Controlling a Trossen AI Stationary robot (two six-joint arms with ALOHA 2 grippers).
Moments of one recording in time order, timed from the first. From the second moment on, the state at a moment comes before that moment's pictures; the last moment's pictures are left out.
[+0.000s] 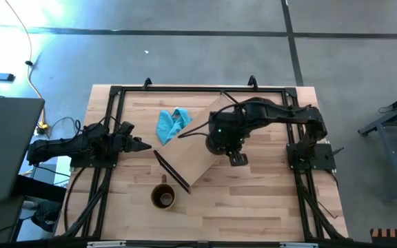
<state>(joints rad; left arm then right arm) 0.24 0.02 0.01 0.10 0.30 -1.26 0.08 1.86 2.18 -1.57 -0.13 -0.10</state>
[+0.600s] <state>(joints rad) 0.24 0.02 0.01 0.10 0.18 -1.27 0.02 1.87 2.18 -1.57 -0.10 -0.20</state>
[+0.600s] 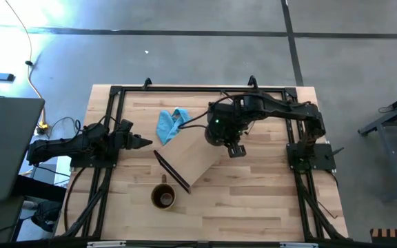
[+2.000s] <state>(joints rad) 0.24 0.02 0.01 0.10 0.16 -1.28 -0.03 1.99 2.31 -1.57 -0.11 -0.30</state>
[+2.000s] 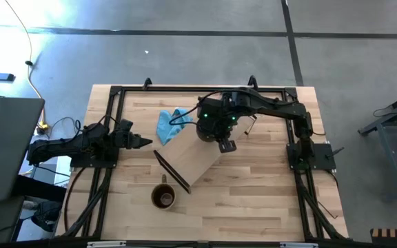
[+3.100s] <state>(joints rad) 0.24 0.02 0.01 0.10 0.16 -1.26 -0.03 2.02 2.30 -1.57 -0.16 -0.16</state>
